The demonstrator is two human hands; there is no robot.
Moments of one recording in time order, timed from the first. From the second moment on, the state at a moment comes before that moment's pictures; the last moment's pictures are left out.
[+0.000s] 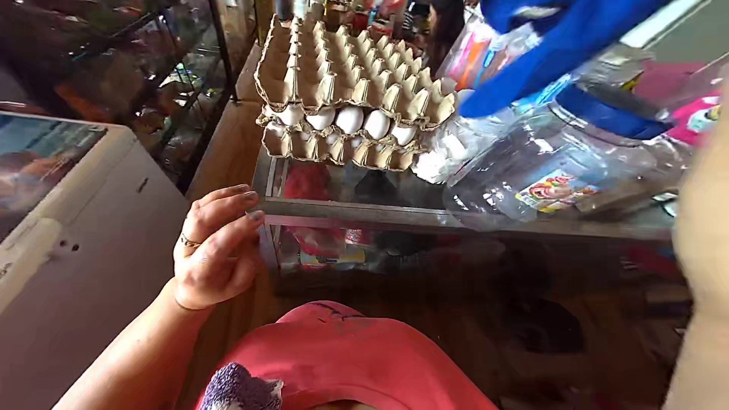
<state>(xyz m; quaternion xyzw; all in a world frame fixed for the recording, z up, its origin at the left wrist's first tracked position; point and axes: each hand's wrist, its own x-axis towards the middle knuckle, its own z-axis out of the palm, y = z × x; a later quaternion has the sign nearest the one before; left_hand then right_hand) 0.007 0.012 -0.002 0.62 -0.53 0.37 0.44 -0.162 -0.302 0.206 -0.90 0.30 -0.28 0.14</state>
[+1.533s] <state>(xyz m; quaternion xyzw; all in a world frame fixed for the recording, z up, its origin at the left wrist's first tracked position) 0.020 0.098 -0.049 0.74 -0.43 0.35 0.38 -0.066 -0.387 0.124 -0.90 -0.04 -0.44 -0.01</state>
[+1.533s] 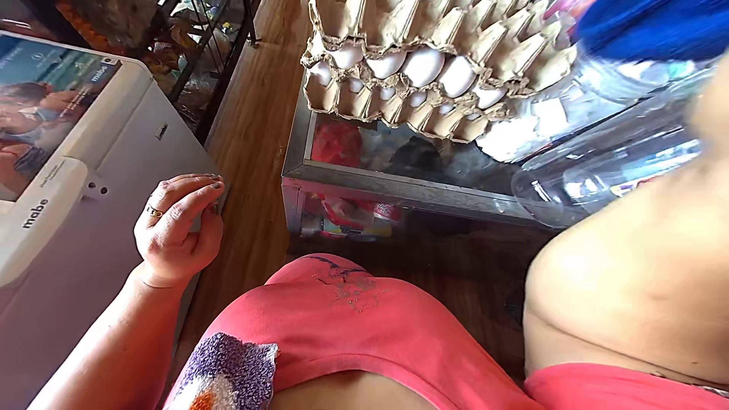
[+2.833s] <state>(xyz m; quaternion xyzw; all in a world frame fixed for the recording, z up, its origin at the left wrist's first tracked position) 0.010 0.104 -0.083 0.76 -0.41 0.31 0.38 -0.068 -0.229 -0.002 -0.98 -0.06 -0.17 0.10</state>
